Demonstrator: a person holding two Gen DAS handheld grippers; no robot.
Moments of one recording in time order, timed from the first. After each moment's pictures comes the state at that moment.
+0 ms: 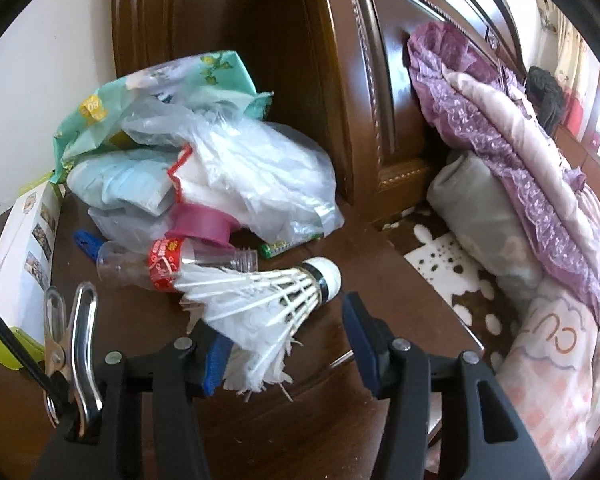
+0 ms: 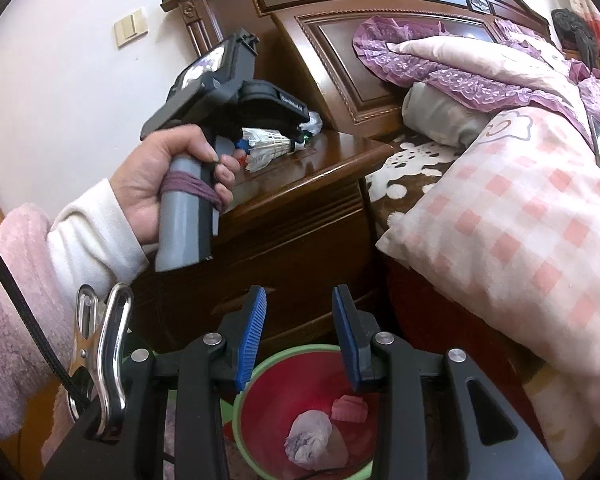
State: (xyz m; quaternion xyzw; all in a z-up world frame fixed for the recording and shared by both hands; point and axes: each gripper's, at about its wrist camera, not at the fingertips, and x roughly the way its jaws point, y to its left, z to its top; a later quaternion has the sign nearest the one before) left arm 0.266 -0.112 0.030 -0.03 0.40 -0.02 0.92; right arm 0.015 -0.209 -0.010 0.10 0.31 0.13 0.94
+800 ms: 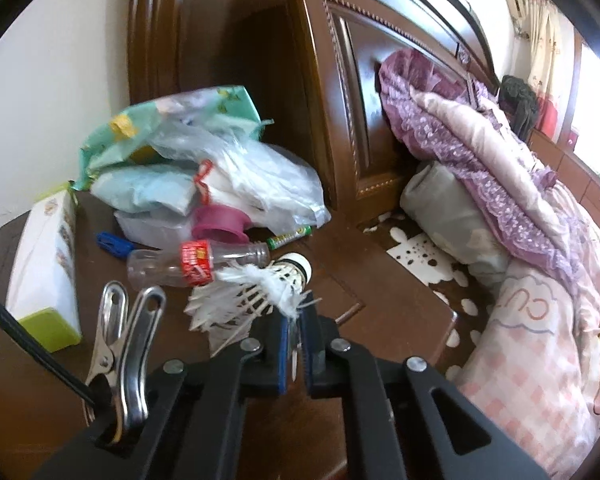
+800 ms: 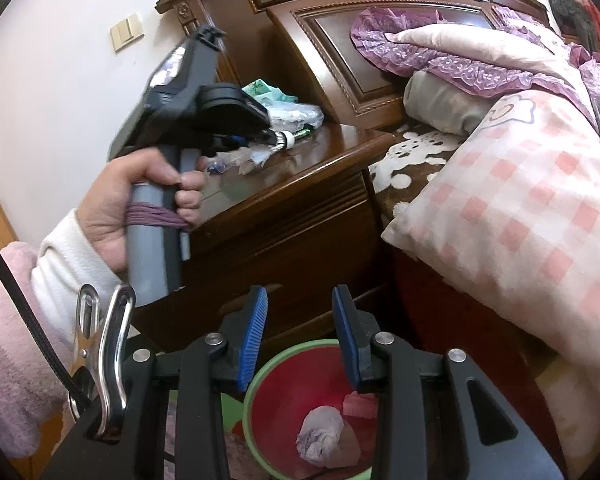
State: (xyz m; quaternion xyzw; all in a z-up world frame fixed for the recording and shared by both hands) left arm 0.215 -0.090 0.050 -0.03 0.35 -0.06 0.93; right arm 0.018 -0.211 -0.017 0.12 0.32 0.14 0.93
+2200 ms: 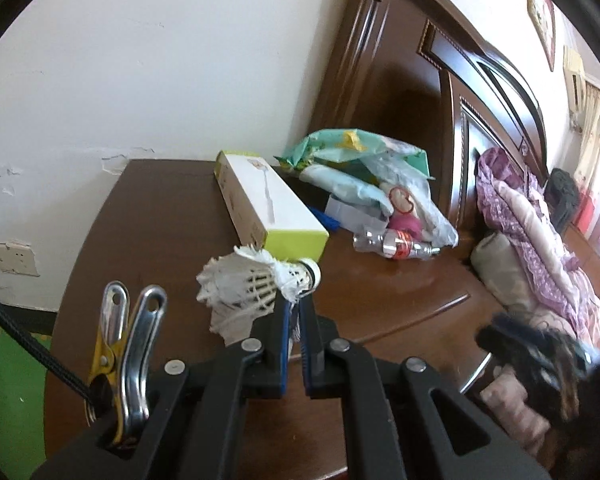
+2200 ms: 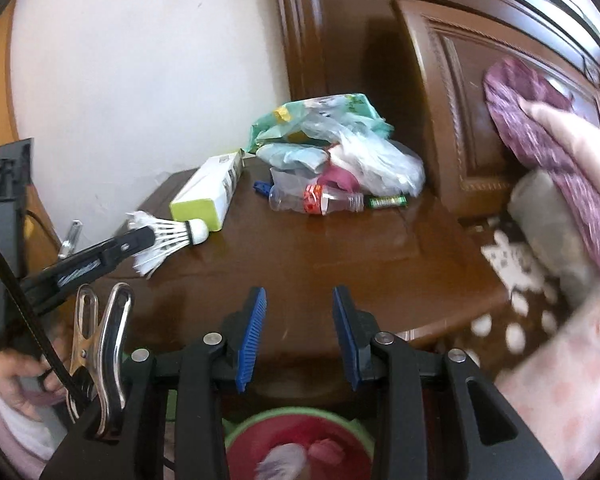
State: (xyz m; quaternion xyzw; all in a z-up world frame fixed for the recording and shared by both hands) left arm 0.112 0.064 0.033 -0.15 0.28 0.04 0.95; right arm 0.151 -0.125 0.041 -0.06 0.33 0.22 0.91
